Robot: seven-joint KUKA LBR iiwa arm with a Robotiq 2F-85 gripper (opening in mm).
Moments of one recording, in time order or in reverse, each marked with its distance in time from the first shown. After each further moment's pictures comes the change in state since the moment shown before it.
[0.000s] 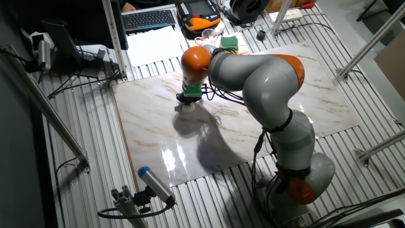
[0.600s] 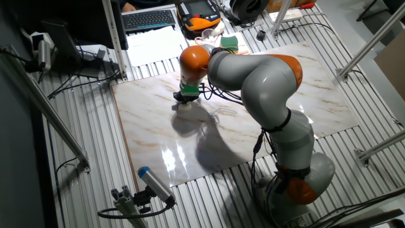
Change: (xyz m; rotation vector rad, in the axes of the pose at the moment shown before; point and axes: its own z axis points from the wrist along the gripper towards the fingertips) arm -0.006 0.012 0.005 -0.034 -0.007 0.008
